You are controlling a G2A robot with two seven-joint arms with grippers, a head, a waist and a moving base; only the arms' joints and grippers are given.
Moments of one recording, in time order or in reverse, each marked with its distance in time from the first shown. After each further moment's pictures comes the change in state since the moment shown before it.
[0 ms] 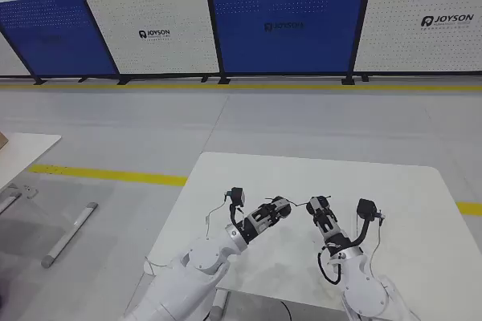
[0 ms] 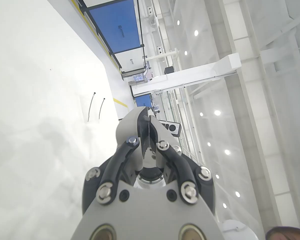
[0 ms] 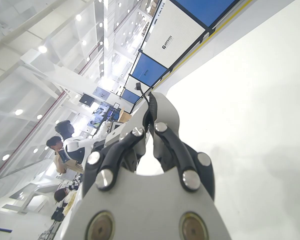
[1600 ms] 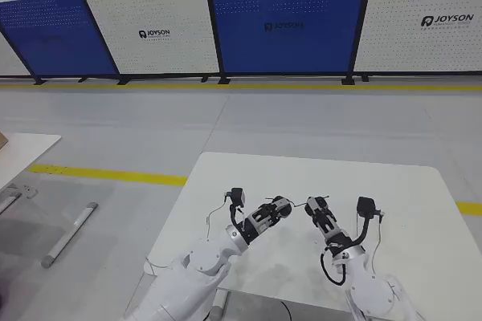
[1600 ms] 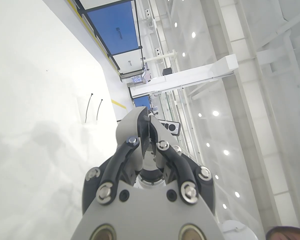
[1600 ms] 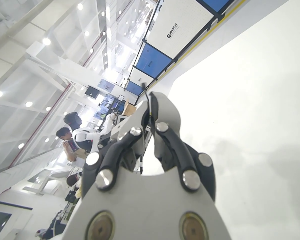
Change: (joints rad) left arm 0.008 -0.004 0.002 -0.010 0.004 -0.011 0.017; right arm -0.005 -0.004 0.034 -0.020 0.026 -0.009 0.095
